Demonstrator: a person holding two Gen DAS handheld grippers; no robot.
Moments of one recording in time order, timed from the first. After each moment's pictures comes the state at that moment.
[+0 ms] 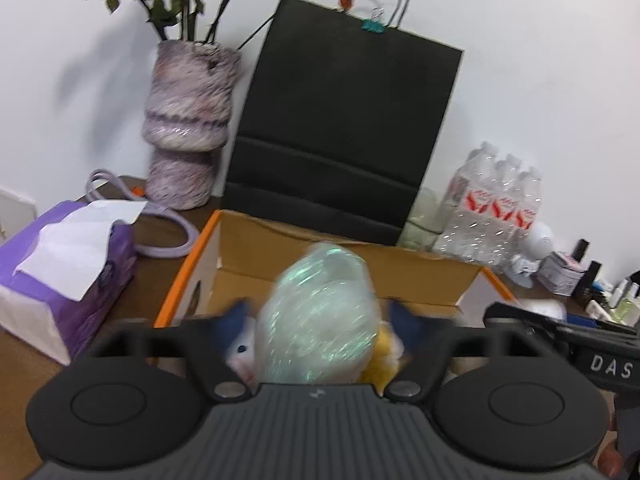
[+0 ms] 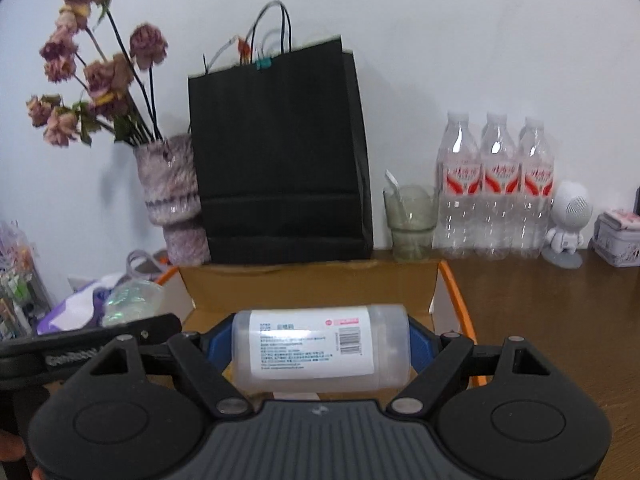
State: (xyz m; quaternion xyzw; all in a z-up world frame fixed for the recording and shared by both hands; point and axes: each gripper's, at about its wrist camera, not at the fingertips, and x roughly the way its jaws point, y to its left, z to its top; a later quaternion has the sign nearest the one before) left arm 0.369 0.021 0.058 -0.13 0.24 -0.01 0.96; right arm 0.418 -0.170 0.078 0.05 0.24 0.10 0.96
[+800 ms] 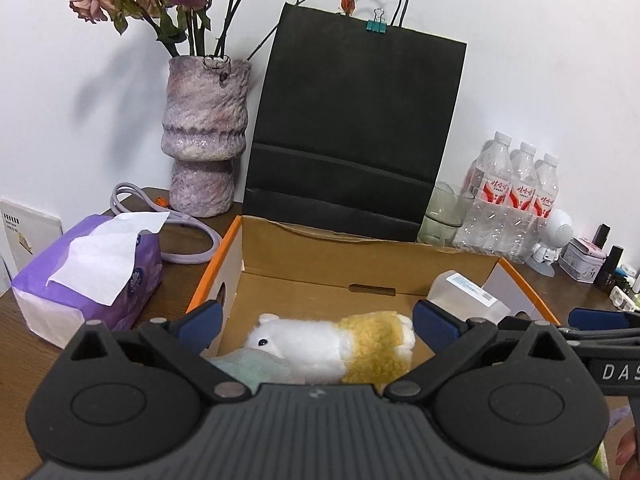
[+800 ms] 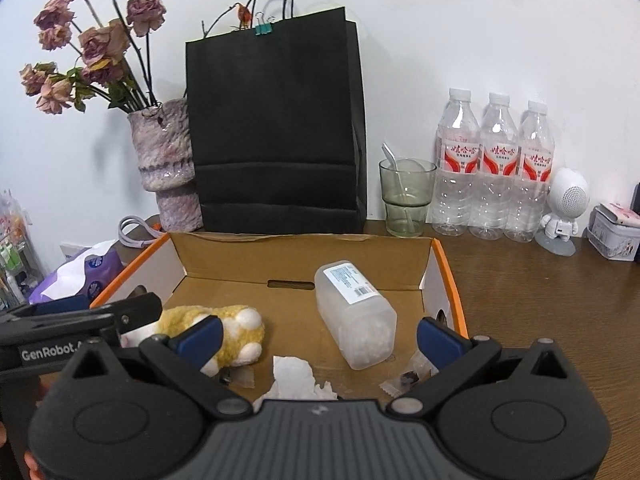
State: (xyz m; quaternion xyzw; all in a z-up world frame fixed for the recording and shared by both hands) left arm 0.356 0.010 0.065 -0.09 0.24 0.02 0.97; right arm 0.417 -0.167 0.083 0.02 0.28 0.10 0.95
